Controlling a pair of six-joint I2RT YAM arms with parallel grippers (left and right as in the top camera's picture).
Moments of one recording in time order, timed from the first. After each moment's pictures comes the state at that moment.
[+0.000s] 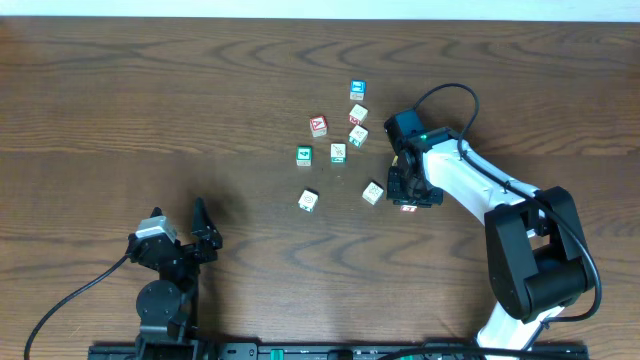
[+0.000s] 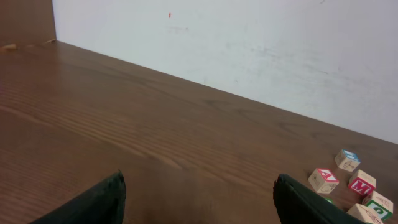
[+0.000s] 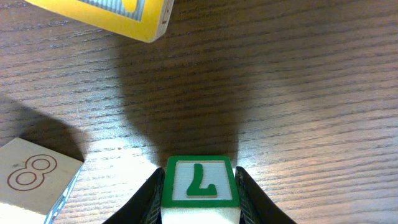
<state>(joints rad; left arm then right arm) -0.07 0.01 0.02 -0.11 -0.18 -0.28 0.38 1.90 1.18 -0.84 0.07 0.52</state>
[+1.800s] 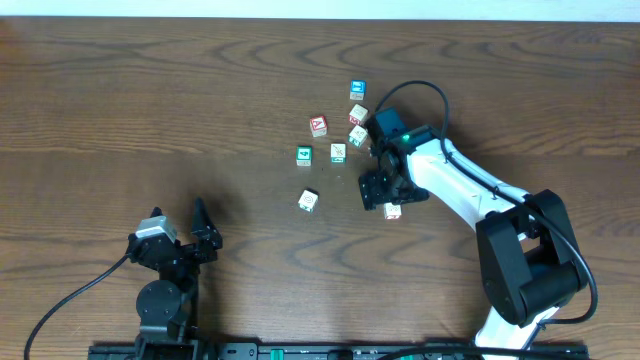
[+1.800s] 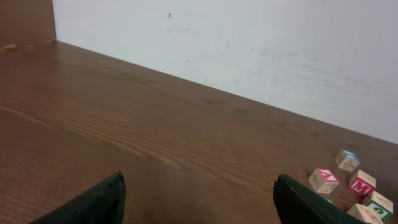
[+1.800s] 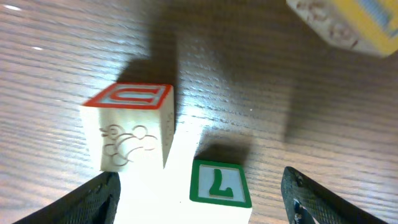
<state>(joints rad) -0.07 0.01 0.02 -0.11 -0.18 -0.28 0.46 1.90 1.25 -0.87 -0.03 0.29</state>
